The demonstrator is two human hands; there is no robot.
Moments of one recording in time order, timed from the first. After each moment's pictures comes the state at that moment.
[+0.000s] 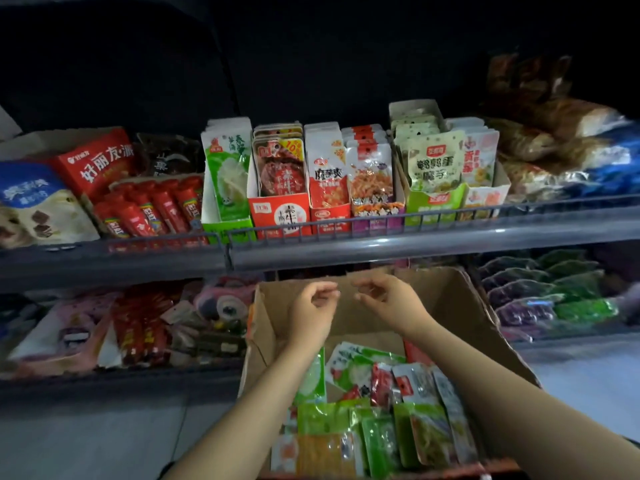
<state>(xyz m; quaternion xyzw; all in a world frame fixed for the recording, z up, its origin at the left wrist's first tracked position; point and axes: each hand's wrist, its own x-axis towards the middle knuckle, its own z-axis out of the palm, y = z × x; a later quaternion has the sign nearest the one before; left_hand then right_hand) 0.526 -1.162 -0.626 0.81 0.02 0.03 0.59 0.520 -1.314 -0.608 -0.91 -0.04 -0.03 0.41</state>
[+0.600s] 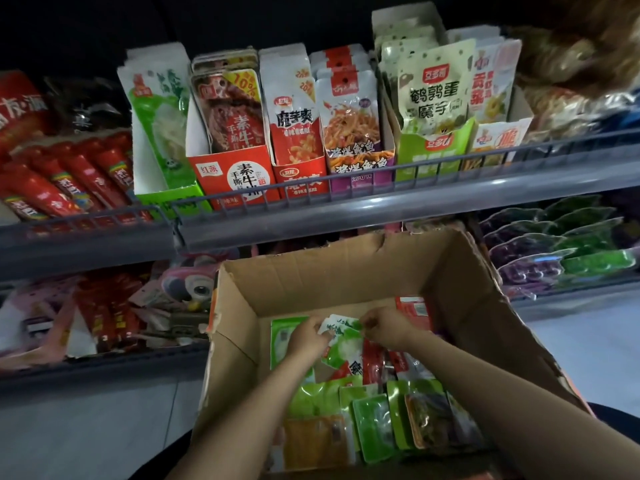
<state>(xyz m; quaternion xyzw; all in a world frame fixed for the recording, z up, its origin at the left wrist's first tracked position) 0.546 -1.171 -0.762 0.88 0.10 -0.24 0.40 0.542 -1.342 -0.756 -0.91 0.04 0.24 0.32</state>
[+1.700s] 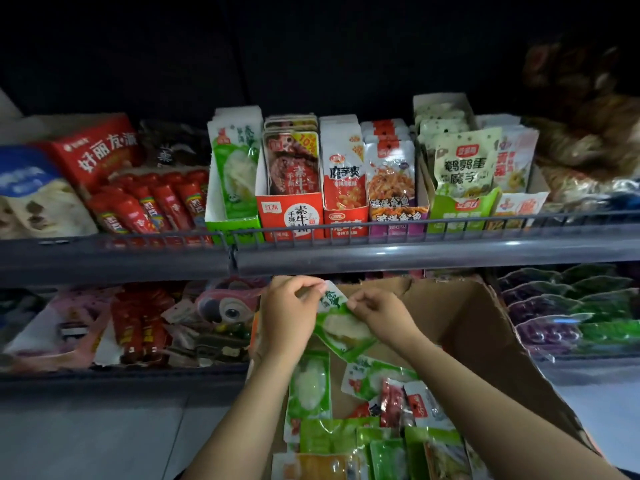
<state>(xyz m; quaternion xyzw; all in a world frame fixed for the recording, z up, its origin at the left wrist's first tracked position) 0.561 -1.122 -0.636 0.88 0.00 0.17 0.44 0.554 -1.286 -0.647 -0.86 0.01 0.04 0.52</state>
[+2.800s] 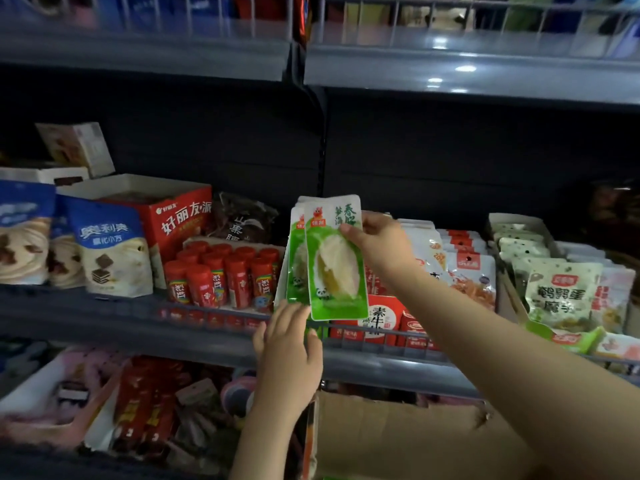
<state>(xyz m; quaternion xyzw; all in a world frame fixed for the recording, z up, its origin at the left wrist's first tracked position) 0.607 -1.033 -0.575 0.93 0.01 0.20 0.31 0.688 -1.160 -0.455 -0.80 -0.10 -0.16 0.57</state>
